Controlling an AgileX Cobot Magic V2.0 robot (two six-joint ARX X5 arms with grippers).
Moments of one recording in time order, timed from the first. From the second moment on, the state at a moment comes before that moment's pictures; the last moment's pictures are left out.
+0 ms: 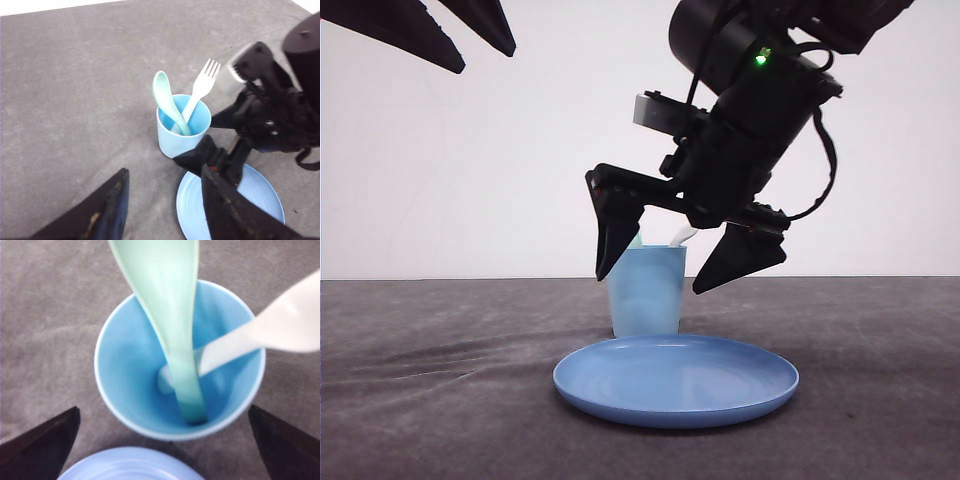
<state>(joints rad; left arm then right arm) -0.82 0.94 0.86 -0.42 -0.28 -0.25 0.69 1.71 1.01 -0.06 -0.03 0.32</state>
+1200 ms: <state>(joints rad) -0.82 0.94 0.86 -0.44 -0.28 -0.25 0.68 1.81 1.07 -0.02 0.00 0.32</state>
